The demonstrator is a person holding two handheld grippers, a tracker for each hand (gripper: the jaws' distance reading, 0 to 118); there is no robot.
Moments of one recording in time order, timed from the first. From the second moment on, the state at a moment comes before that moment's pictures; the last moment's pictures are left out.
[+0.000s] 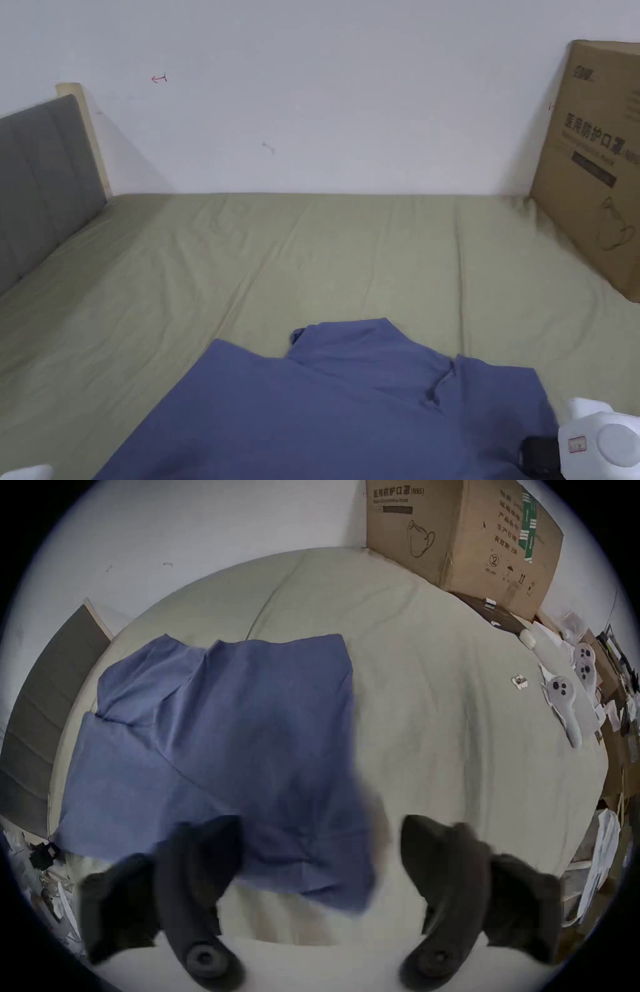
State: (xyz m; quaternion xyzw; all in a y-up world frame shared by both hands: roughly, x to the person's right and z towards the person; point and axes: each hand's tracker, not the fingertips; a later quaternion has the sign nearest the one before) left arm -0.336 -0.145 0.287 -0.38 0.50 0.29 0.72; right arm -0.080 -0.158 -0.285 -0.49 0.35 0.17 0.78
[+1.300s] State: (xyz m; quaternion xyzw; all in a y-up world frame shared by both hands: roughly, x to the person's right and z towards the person) left arm -0.307 -0.134 0.116 -0.35 0.34 0.28 0.83; right arm -0.073 -0.192 -0.316 -0.50 0.33 0.10 0.80
